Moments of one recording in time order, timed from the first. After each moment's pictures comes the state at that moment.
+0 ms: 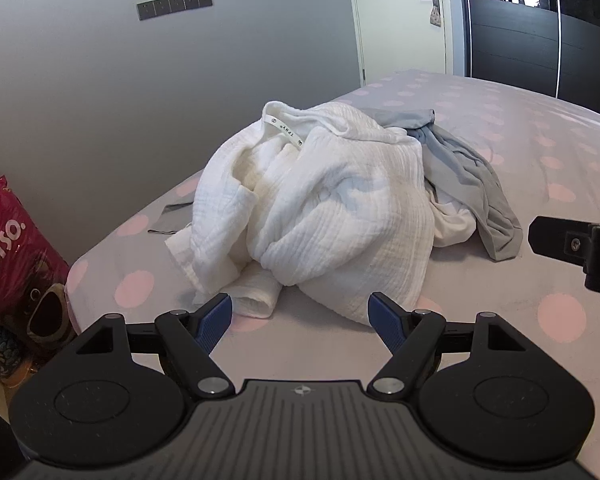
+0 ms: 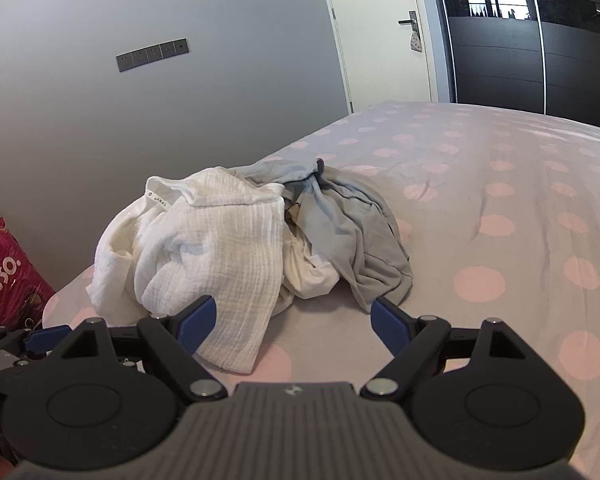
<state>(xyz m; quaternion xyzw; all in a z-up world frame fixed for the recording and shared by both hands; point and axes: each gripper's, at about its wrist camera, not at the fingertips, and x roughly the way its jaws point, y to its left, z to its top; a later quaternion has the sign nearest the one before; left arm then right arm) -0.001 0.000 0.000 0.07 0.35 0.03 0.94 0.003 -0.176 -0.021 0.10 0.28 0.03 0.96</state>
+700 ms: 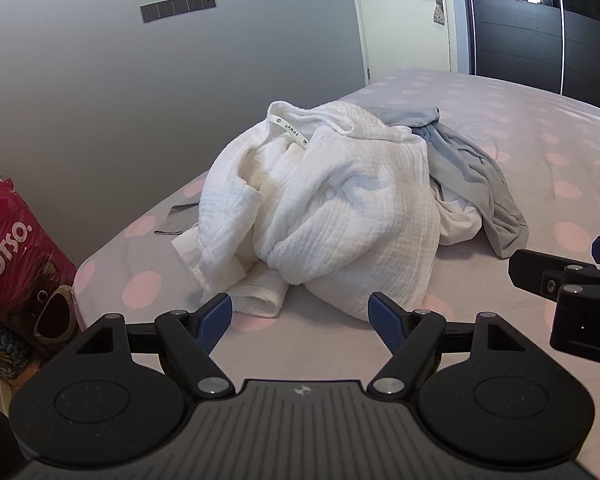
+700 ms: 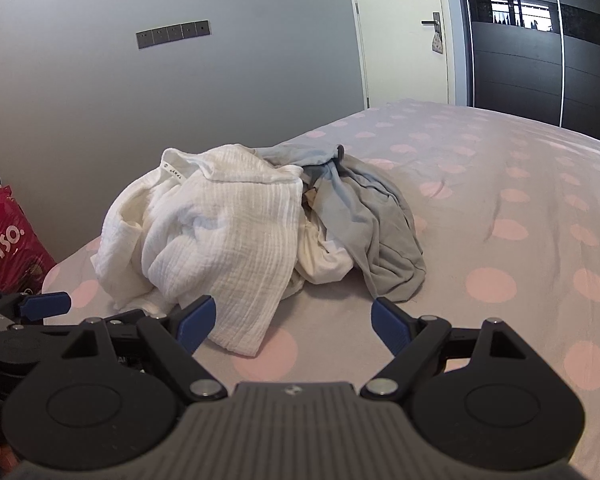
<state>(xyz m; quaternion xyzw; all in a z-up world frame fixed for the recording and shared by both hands) -0.002 0.001 -0.001 0.08 0.34 0.04 0.94 0.003 -0.161 -0.031 0.06 0.28 0.05 0.96</state>
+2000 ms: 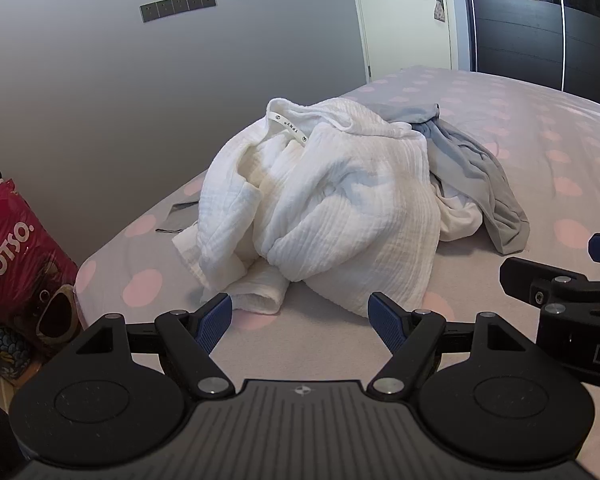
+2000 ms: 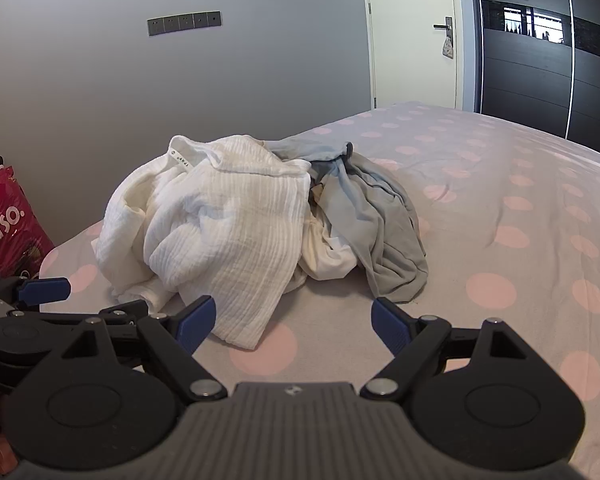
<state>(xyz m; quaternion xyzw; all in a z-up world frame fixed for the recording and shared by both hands) -0.002 -0.003 -0.003 0.09 0.34 0.04 0.94 0.004 -0.154 -0.032 0.04 0.29 0.05 0.96</state>
